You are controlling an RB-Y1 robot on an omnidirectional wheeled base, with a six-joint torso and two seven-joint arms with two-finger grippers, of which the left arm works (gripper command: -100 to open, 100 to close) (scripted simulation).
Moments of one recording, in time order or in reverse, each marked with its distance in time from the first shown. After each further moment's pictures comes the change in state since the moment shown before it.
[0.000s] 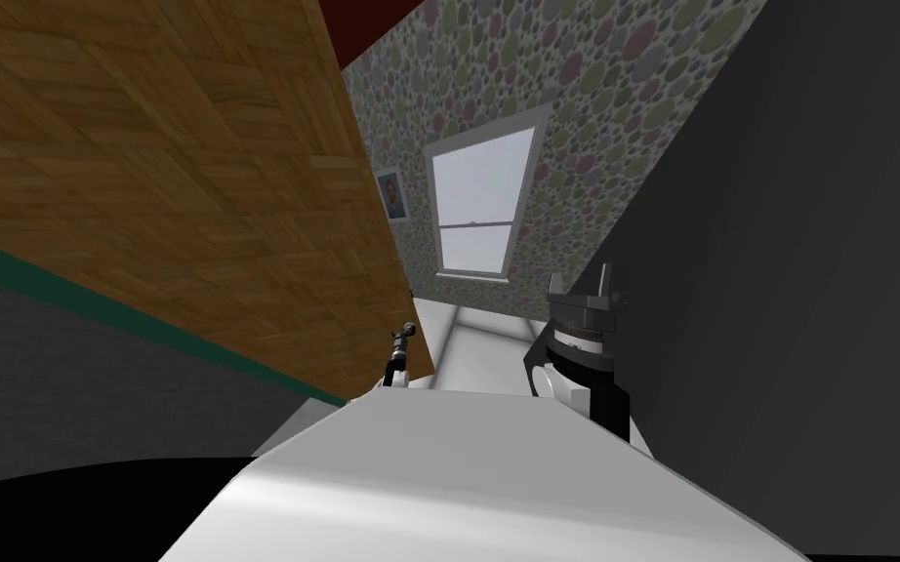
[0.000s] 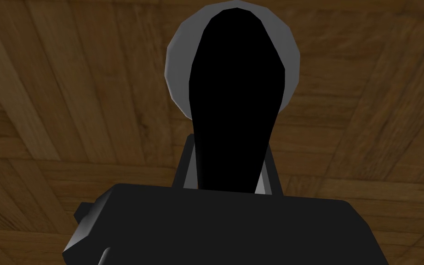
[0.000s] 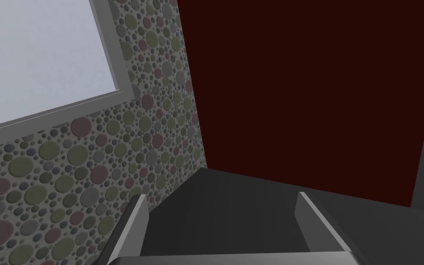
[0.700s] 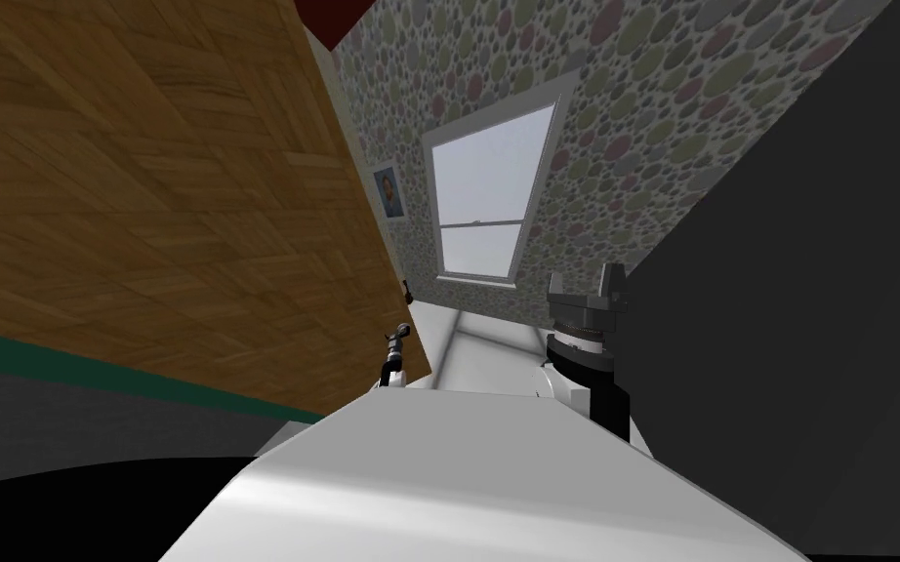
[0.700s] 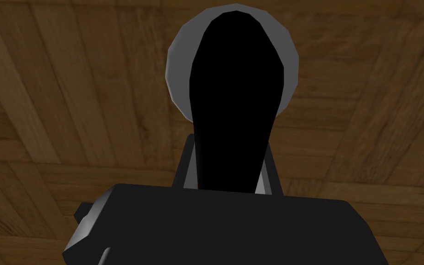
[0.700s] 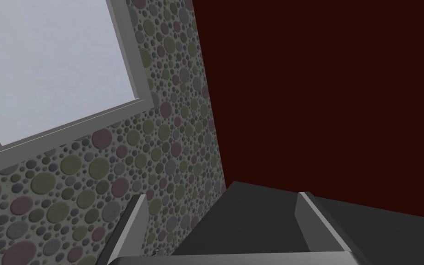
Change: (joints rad) arm -0.002 0.007 0.063 0.016 0.037 -0.012 -0.023
